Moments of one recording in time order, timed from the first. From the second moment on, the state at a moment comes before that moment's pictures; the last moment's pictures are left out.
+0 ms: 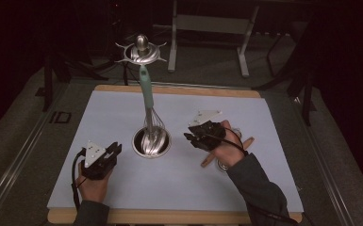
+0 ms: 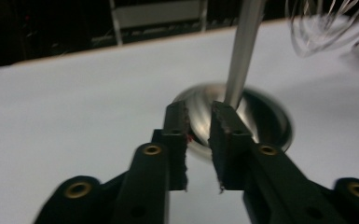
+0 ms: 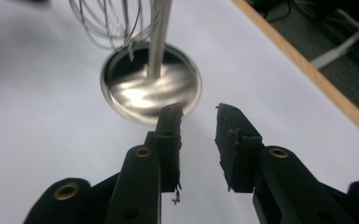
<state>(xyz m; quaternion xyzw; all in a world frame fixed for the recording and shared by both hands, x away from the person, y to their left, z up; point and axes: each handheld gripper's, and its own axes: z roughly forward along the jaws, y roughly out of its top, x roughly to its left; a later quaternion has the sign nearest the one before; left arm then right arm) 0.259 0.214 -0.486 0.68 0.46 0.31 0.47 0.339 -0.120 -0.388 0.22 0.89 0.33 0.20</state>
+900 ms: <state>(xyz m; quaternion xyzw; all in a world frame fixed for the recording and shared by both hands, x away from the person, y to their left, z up) 0.281 0.207 -0.345 0.59 0.39 0.35 0.61 0.309 -0.171 -0.475 0.31 0.88 0.30 0.19</state>
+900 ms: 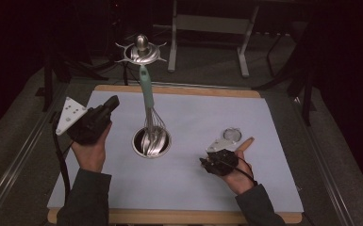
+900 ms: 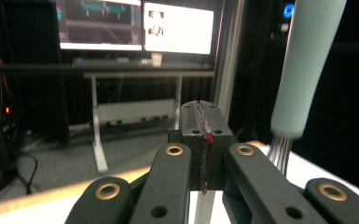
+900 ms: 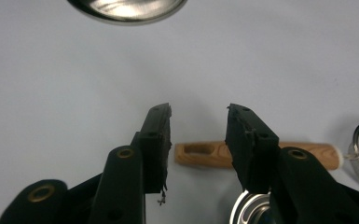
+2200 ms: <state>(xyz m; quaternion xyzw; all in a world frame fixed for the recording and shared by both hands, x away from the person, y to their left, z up) 0.307 0.188 -0.280 0.56 0.34 0.41 0.64 0.301 -0.197 -0.464 0.33 0.87 0.33 0.19</state>
